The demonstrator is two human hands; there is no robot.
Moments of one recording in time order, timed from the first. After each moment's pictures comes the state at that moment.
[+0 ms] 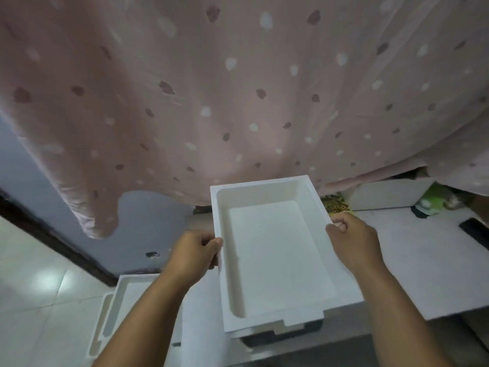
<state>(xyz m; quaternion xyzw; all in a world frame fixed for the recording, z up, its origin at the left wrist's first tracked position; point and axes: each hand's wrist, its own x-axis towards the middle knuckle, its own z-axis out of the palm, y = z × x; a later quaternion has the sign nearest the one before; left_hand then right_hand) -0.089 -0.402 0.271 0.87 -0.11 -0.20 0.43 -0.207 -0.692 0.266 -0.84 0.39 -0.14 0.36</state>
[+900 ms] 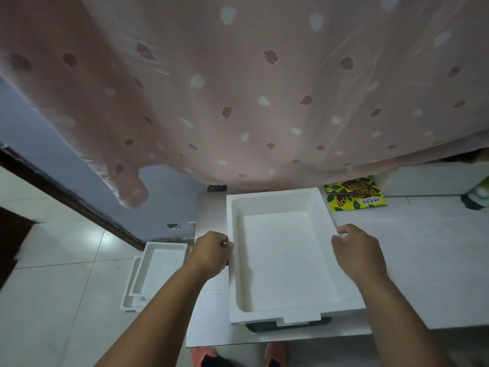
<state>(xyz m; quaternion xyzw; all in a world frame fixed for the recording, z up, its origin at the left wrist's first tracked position) -0.083 -0.434 0.195 0.92 -0.03 -0.26 0.29 -0.197 -0.715 0.184 -0.87 0.40 0.01 0.30</state>
